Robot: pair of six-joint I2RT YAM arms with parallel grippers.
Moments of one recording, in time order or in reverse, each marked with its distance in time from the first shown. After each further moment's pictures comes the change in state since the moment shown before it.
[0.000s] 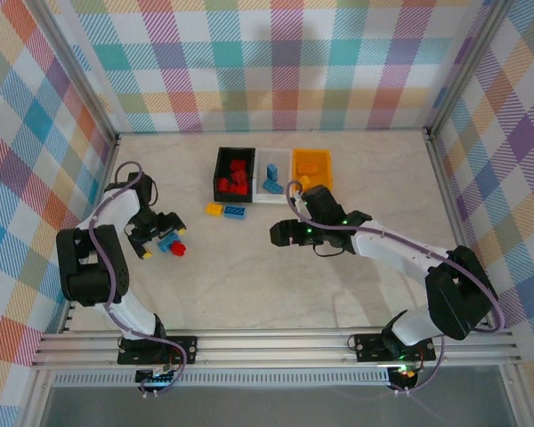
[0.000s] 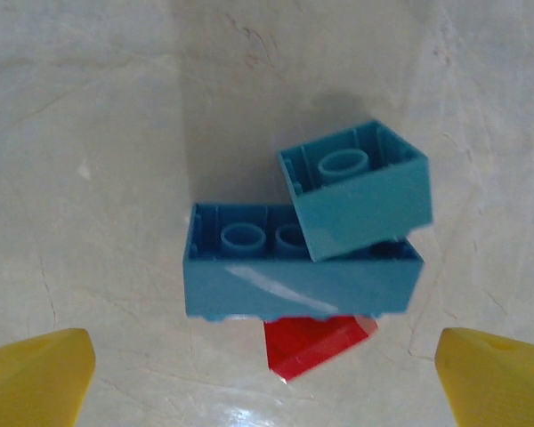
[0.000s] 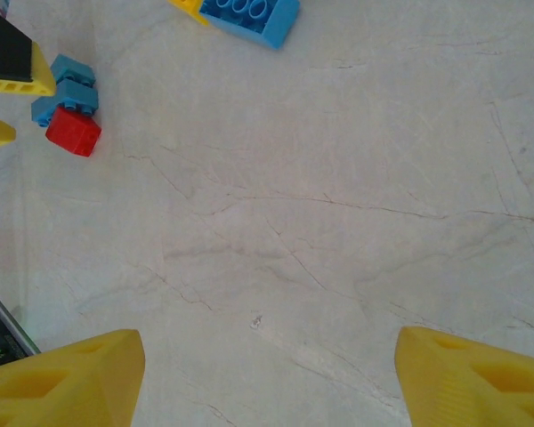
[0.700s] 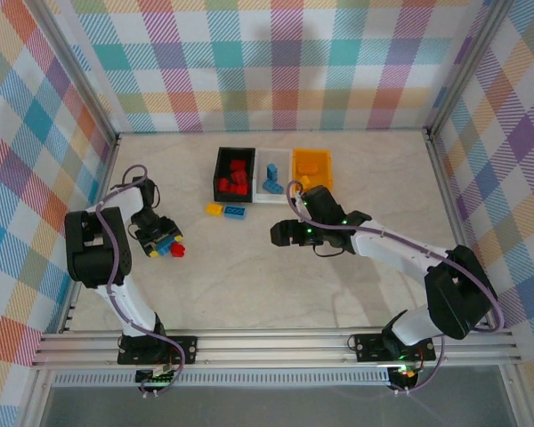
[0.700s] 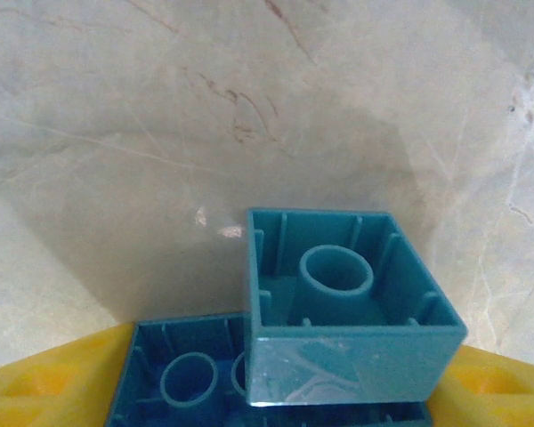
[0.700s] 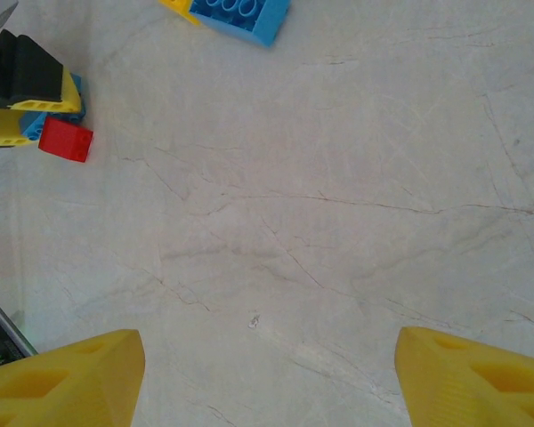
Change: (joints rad) left arm 0.008 0.127 0.014 0.054 0.011 0.064; right arm 0.000 0.008 0.000 -0.003 0.007 0.021
